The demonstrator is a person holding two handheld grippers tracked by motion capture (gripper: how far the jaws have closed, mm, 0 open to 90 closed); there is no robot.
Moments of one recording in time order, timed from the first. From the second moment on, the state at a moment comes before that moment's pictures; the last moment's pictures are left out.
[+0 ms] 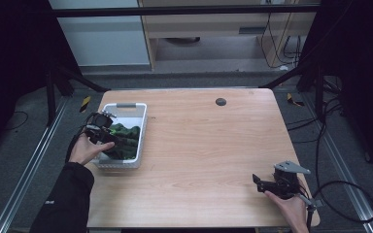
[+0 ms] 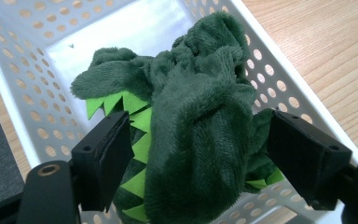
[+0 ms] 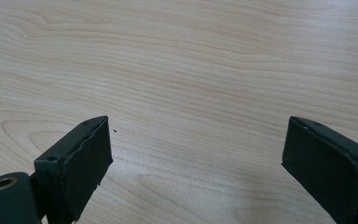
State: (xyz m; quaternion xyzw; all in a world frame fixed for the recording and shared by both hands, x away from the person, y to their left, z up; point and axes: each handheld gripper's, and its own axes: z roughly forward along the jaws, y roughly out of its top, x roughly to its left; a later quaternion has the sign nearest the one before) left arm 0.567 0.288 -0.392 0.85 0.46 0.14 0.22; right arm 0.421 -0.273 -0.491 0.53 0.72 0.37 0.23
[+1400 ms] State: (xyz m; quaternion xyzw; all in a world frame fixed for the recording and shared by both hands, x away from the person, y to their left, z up) left arm 0.566 0.289 -0.396 0.86 0.47 0.08 0.20; right arm 0.421 -0.271 -0.492 0.53 0.73 0.37 0.22
